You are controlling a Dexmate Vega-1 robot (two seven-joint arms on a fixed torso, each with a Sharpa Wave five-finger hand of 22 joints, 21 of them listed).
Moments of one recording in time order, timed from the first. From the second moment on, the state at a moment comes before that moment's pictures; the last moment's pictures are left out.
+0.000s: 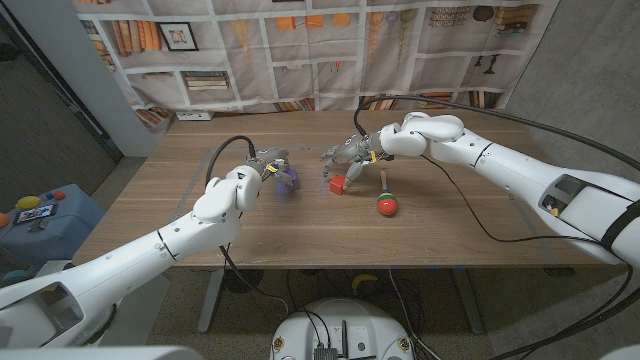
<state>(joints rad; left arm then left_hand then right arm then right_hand) 0.74 0.84 0.77 -2.01 0.71 0.71 -0.20 0.87 -0.04 0.49 -0.17 0.21 0.79 -0.03 0.30 0.20 0.16 -0.15 0.20 0.18 0.04 -0.04 0.18 0.17 0.08 0.03 0.18 0.17 -0.19 -0.59 -1.01 -1.37 -0.88 0.48 0.43 0.79 -0.05 0.39 -0.17 0.21 0.29 -0.22 0.39 0.26 -0.06 0.03 0.24 0.27 -0.06 0.11 0.26 0.28 0.25 0.17 0.20 0.16</state>
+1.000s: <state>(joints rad) 0.72 0.83 0.79 -2.00 0.72 0.70 -0.22 0.88 -0.03 0.47 -0.17 0.21 0.79 -0.03 0.30 0.20 0.16 -0.15 0.20 0.18 0.04 -0.04 0.18 0.17 0.08 0.03 0.18 0.17 -0.19 -0.59 -1.02 -1.30 -0.86 0.53 0.30 0.82 -0.05 0.35 -0.15 0.24 0.63 -0.22 0.56 0.29 0.08 -0.02 0.26 0.26 0.04 0.02 0.30 0.30 0.40 0.00 0.20 0.16</state>
